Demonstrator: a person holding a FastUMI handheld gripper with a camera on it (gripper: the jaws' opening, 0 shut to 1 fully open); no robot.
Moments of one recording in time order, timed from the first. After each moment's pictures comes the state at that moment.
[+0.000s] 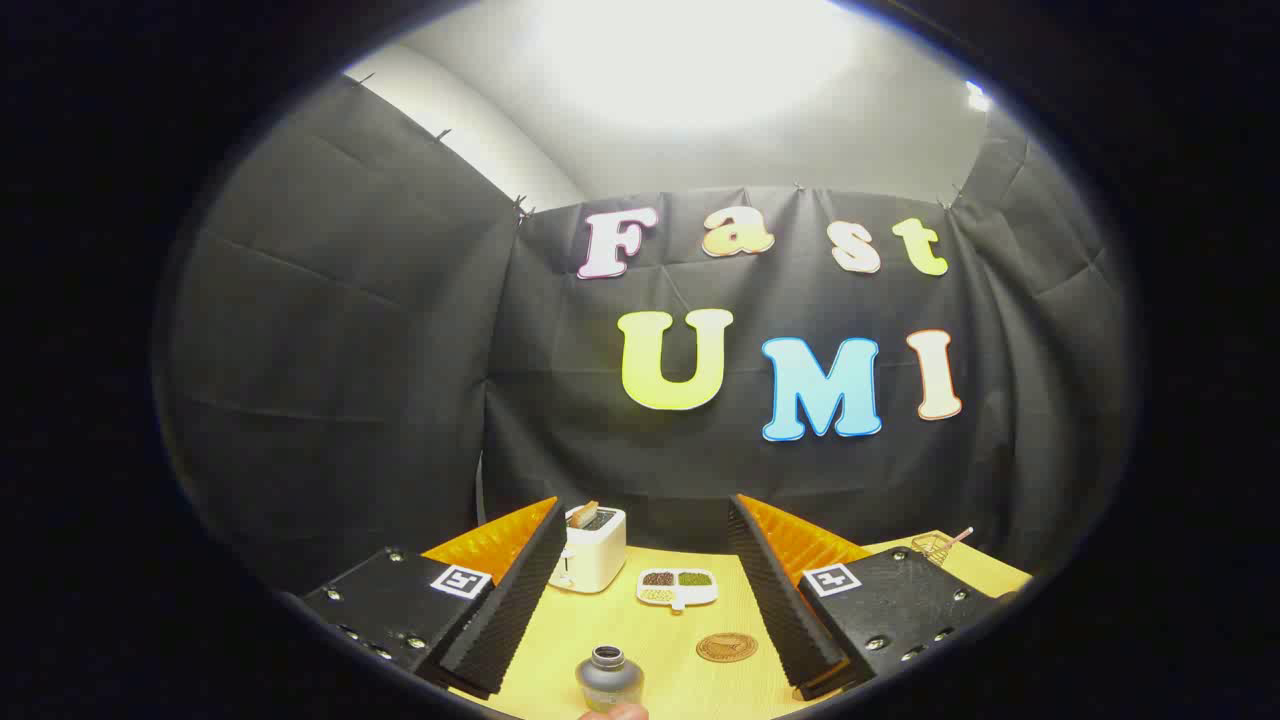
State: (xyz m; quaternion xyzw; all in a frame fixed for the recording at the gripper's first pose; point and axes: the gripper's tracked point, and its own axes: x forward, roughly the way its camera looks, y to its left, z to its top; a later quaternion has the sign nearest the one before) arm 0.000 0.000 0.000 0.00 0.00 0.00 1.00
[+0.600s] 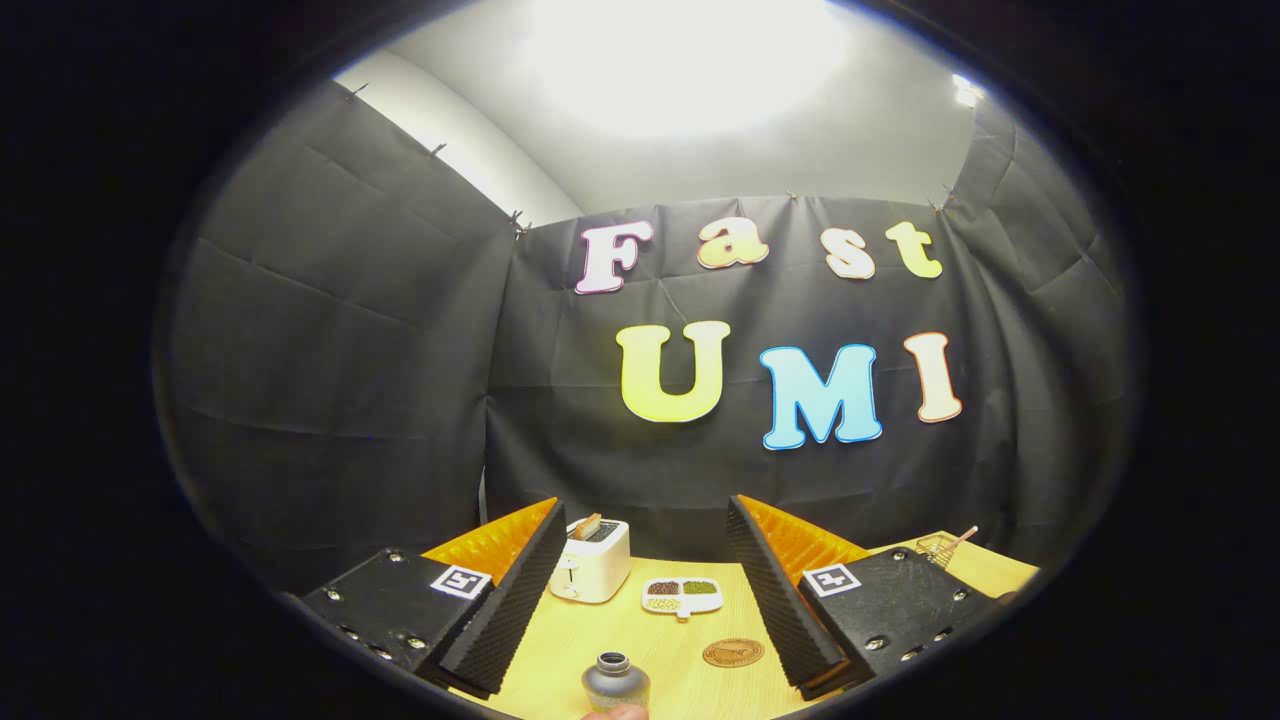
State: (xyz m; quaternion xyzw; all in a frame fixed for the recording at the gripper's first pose) arm -0.002 0.003 0.004 0.01 -0.02 0.01 1.00
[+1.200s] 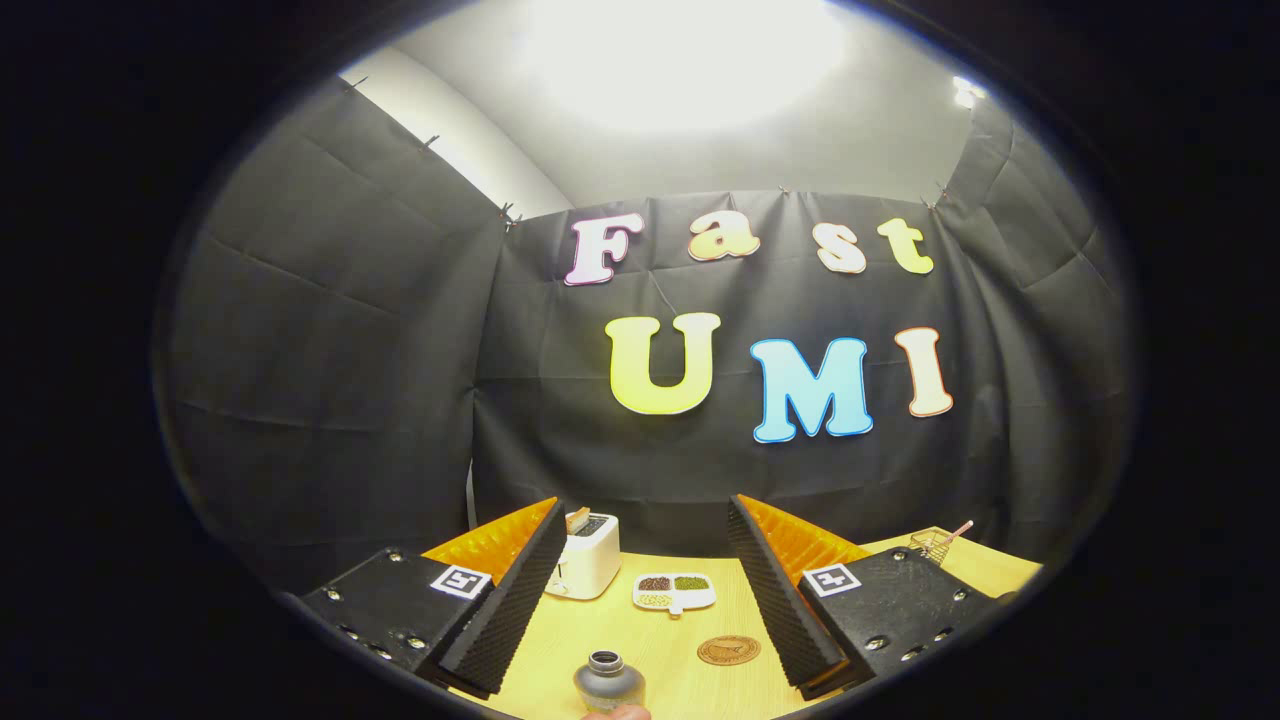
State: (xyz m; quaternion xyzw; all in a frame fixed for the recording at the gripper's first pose) arm 0.008 0.003 -0.012 0.02 -0.01 -0.01 1.00
